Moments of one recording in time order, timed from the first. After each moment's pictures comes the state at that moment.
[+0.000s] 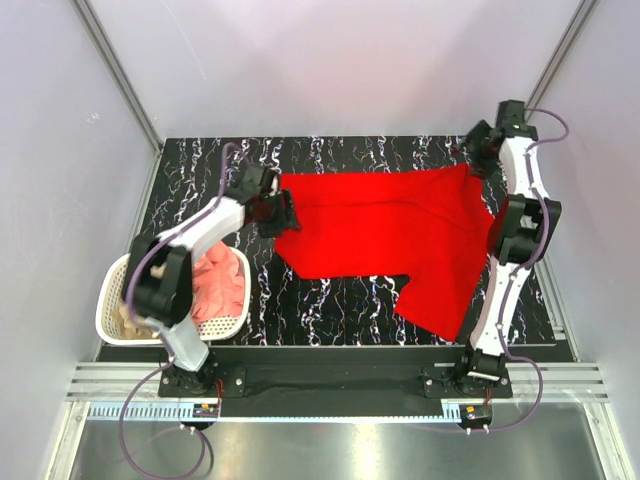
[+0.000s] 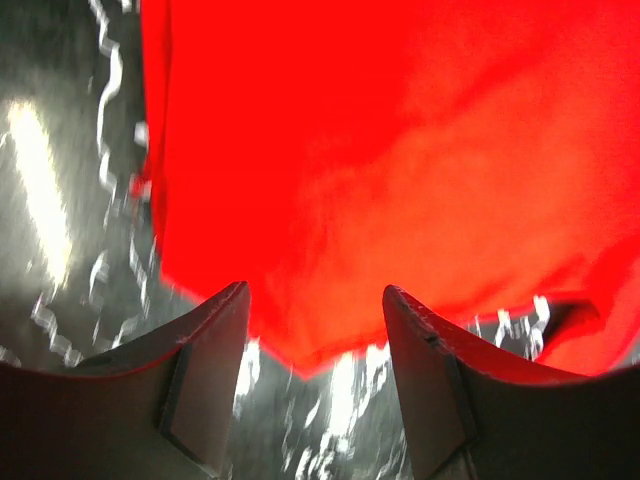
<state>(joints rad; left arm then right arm) -0.37 1.77 1.29 -0.53 0.17 -0.59 -0.21 2.39 2.28 -0.81 -0.18 0.64</state>
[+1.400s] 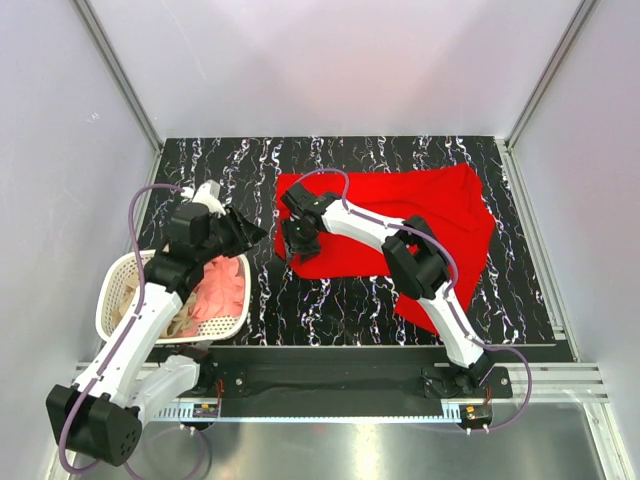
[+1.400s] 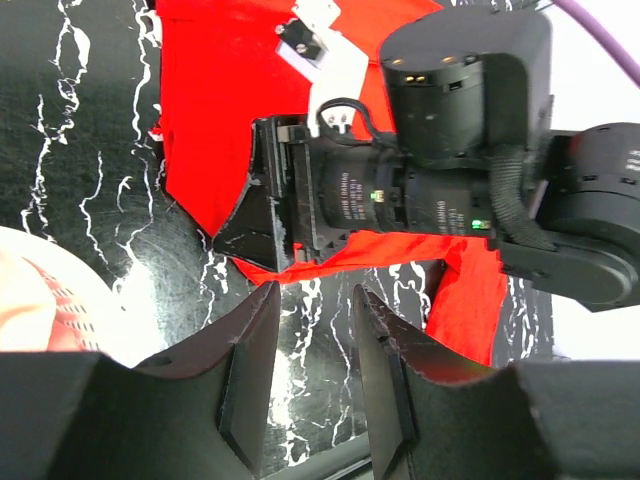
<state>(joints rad) -0.27 0.92 0.81 -0.39 0.22 -0.67 0.81 2.33 1.91 -0.72 -0.19 0.59</state>
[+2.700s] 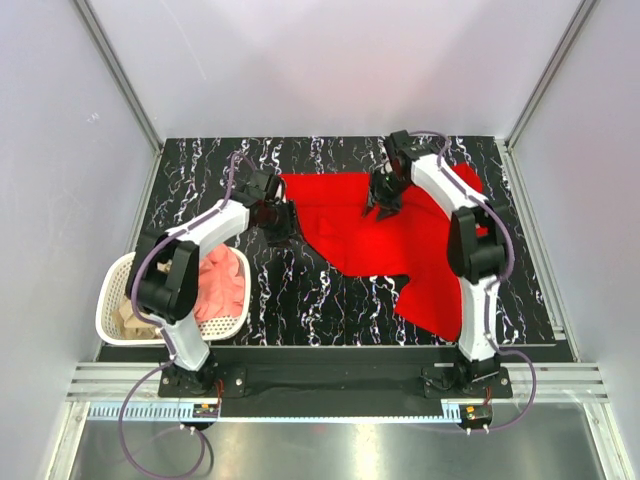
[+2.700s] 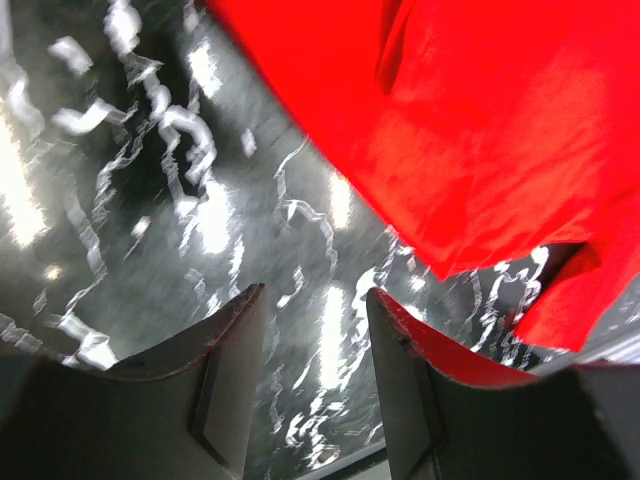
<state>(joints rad) -0.39 1.74 1.21 -0.54 0.26 -0.59 0.31 2.22 1.93 -0.93 -0.32 0.45</state>
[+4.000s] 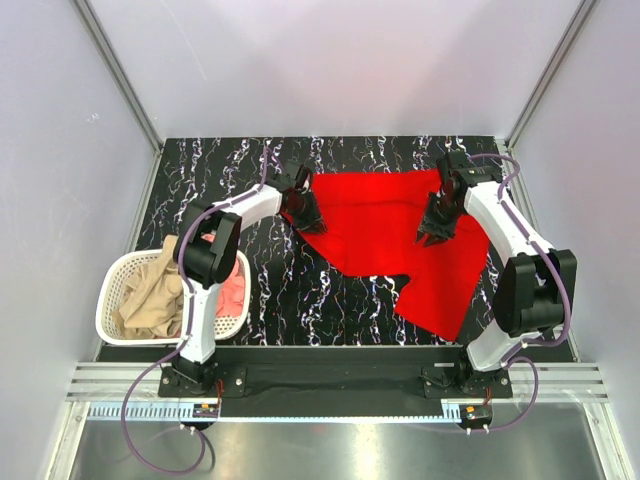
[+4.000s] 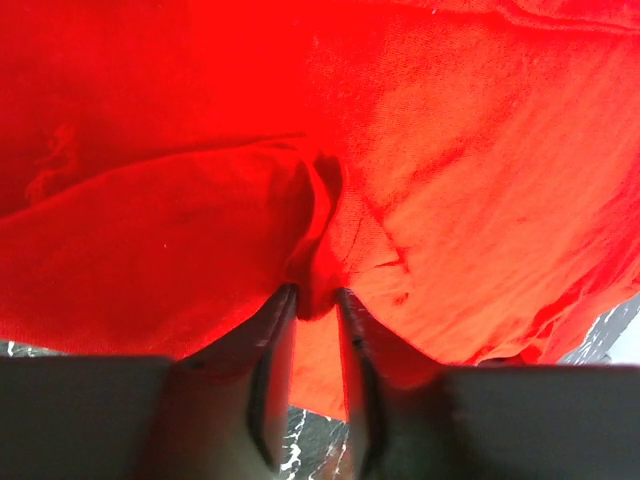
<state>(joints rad) -0.45 2.16 1.57 -0.48 0.31 -0.74 0.15 1.64 1.39 -1.04 -0.12 0.54</state>
